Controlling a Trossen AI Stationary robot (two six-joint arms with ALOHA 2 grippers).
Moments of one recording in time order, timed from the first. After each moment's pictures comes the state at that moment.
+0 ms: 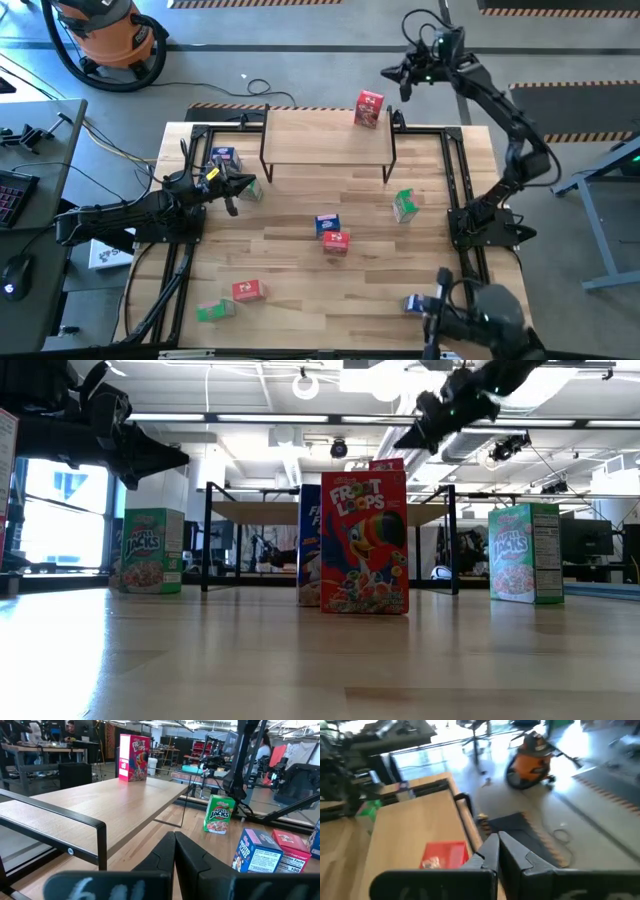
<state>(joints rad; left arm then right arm) 0.32 0.27 0.04 0.23 -0.06 -0.10 -1.10 1.56 1.50 -0.38 -0.73 -0.29</state>
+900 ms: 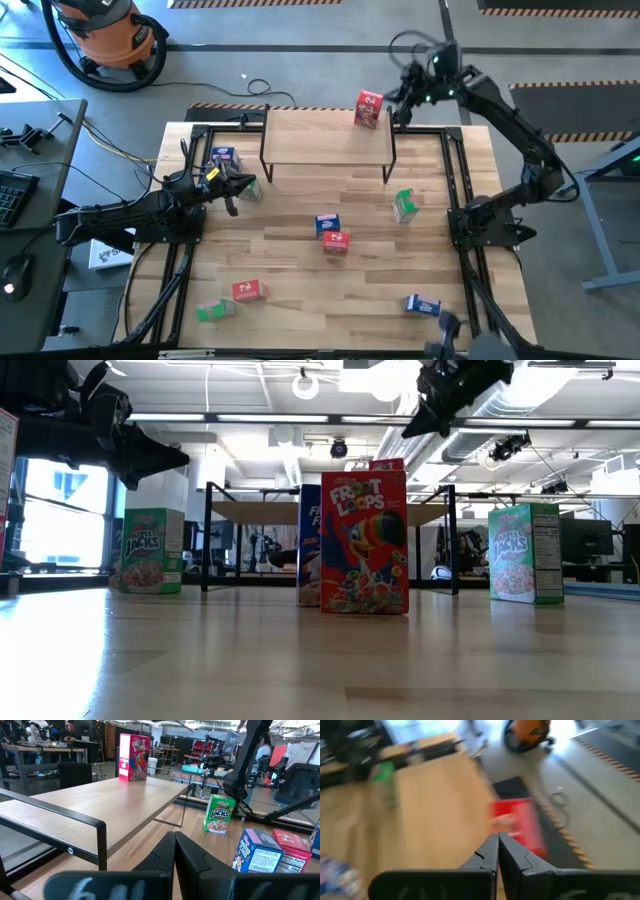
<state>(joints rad) 0.32 0.27 0.04 0.23 -0.06 -0.10 -0.91 1.40 1.46 -0.71 -0.49 -0.31</state>
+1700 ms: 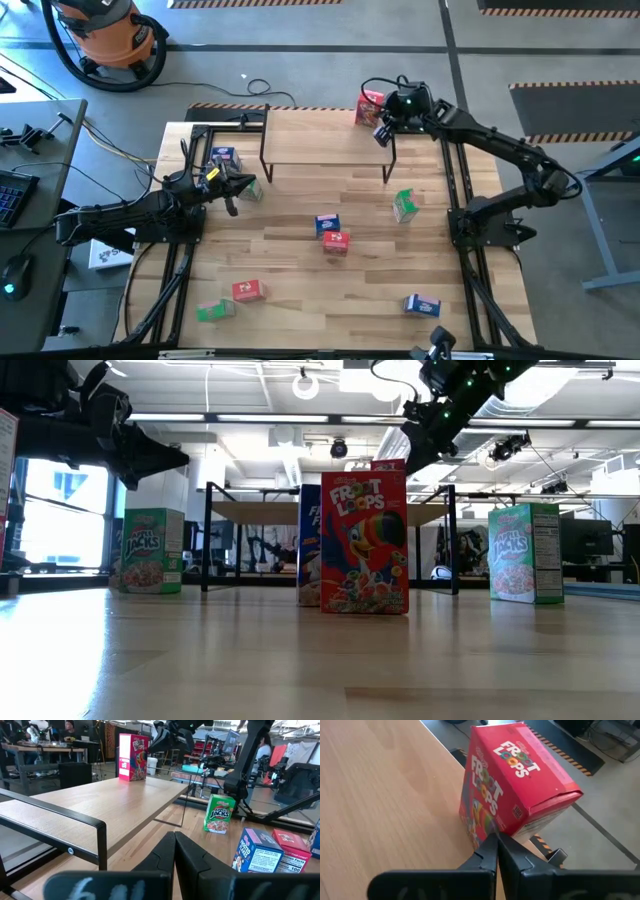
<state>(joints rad) 0.32 0.27 0.04 0.23 -0.06 -0.10 -0.69 1.35 1.16 -0.44 0.10 -0.15</state>
